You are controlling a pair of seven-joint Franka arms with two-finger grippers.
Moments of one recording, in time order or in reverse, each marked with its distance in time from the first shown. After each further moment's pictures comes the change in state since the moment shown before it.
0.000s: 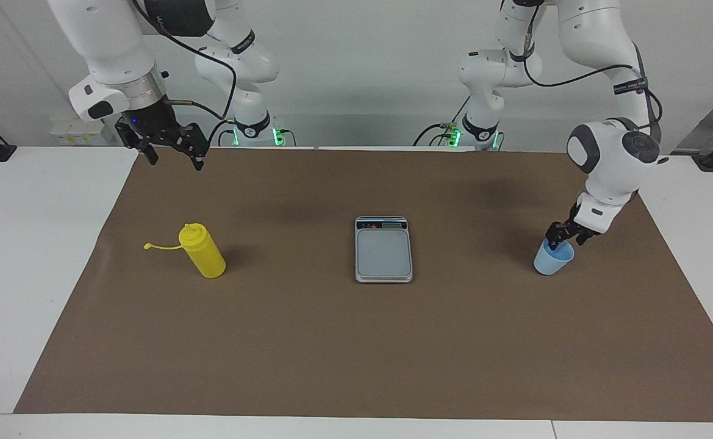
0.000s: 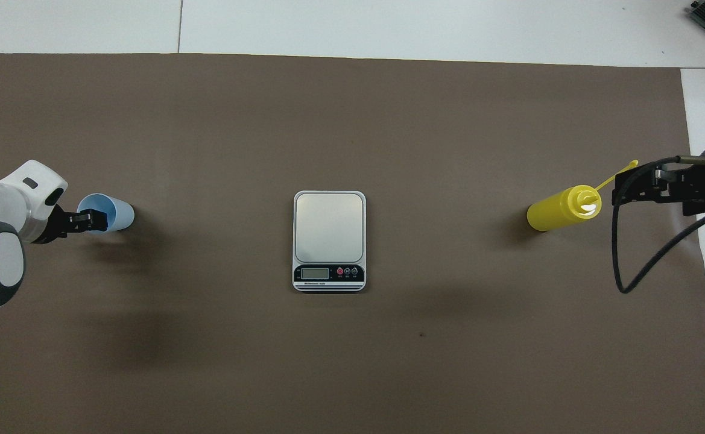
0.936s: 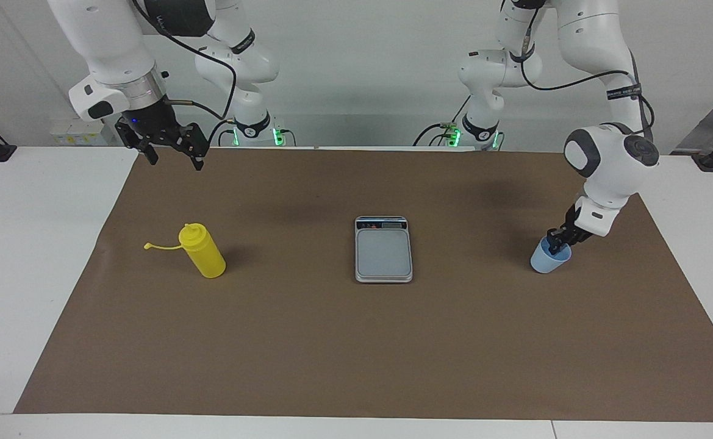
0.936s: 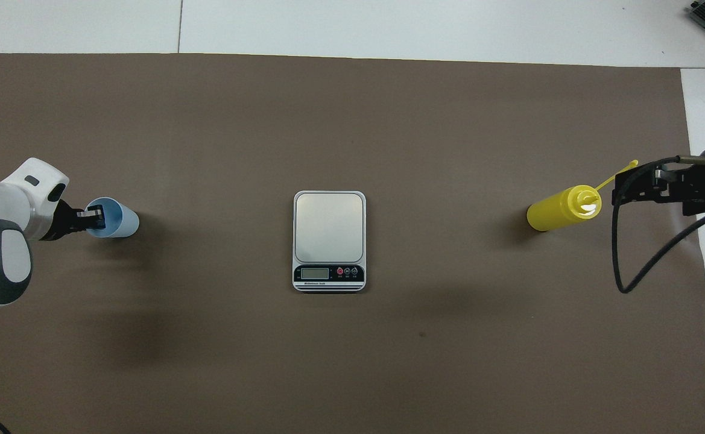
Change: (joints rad) left arm -0.001 0.017 -0.009 -0.002 -0.101 0.051 0.001; right arm 0.000 0.000 0.000 0.000 0.000 0.000 0.000
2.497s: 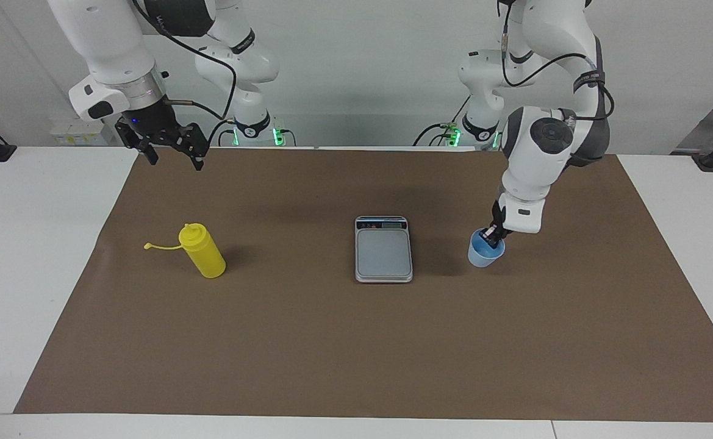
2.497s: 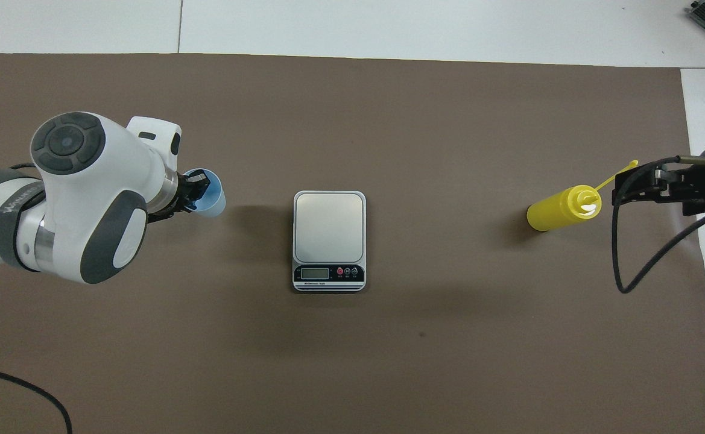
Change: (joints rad) left arm -0.006 0.039 -0.411 0.293 0.176 -0.317 -0.894; right arm 0.000 0.000 0.000 0.000 0.000 0.000 0.000
